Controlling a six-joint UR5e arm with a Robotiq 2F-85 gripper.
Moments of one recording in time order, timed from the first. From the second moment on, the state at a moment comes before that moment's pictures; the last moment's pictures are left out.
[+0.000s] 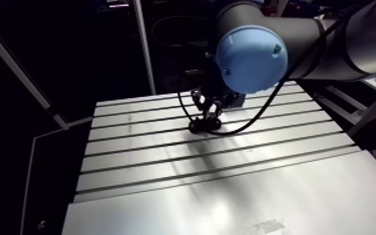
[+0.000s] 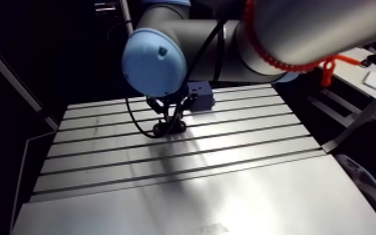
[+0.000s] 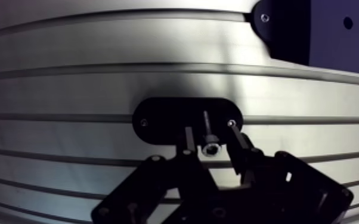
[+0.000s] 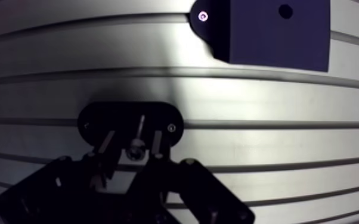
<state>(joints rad) -0.20 -1.20 1.95 -2.38 -1.54 -1.79</state>
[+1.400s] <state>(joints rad) -0.20 -1.21 1.96 -2.37 -1.54 -1.79</state>
